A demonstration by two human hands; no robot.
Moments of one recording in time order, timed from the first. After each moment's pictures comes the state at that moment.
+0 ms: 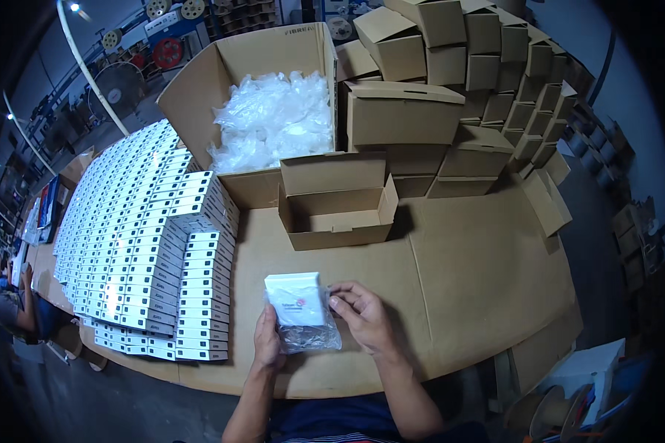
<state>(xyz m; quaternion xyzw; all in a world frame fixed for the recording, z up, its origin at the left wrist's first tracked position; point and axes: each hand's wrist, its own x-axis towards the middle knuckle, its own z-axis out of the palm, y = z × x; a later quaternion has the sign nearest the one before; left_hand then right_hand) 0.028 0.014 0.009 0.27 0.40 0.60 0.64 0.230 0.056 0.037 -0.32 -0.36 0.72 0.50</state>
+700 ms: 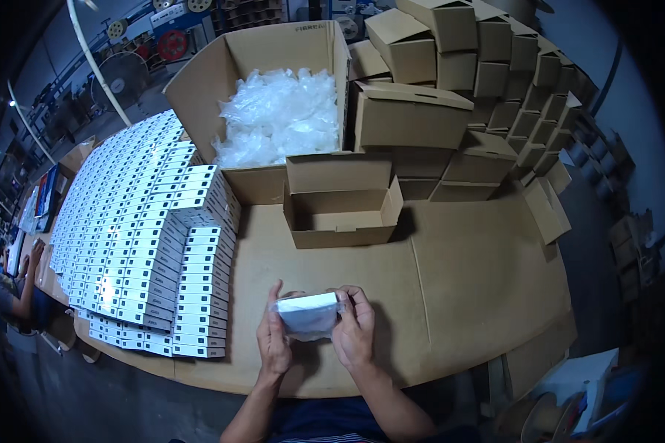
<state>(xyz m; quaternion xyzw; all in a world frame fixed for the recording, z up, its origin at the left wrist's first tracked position) 0.045 0.008 0.044 0.47 0.46 0.60 0.45 0.184 0.038 0.040 -0.31 -0.20 0.66 0.65</state>
